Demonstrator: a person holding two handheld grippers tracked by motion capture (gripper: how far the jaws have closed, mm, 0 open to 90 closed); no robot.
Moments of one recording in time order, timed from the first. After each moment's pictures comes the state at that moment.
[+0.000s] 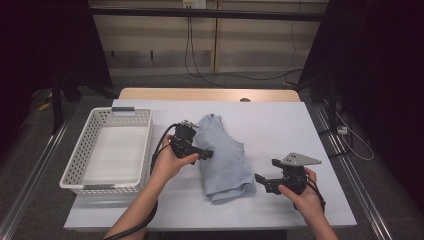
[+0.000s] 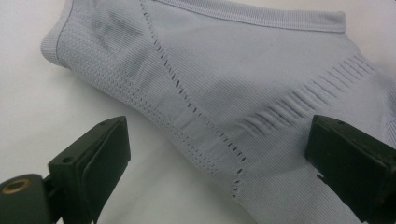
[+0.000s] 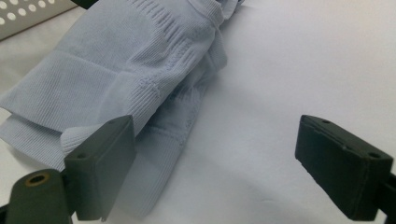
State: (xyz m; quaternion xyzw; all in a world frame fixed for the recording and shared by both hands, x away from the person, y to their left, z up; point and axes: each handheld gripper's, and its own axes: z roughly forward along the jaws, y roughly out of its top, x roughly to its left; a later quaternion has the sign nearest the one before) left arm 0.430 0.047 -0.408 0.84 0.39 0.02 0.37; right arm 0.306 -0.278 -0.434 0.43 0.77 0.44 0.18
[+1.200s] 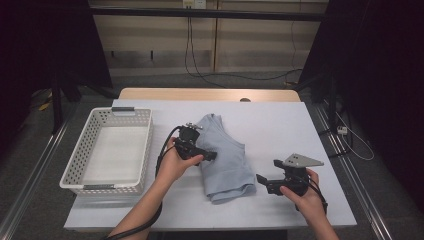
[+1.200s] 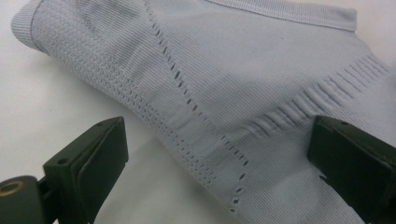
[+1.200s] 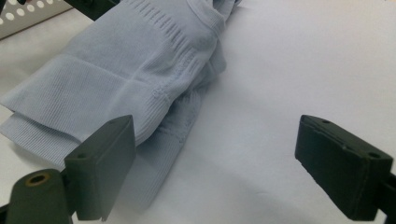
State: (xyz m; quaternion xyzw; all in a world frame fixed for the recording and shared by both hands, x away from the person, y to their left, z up) left arm 0.432 0.036 -0.420 0.84 0.41 0.02 0.37; right arm 0.301 -0.282 -0.432 0.43 0.77 0.44 0.19
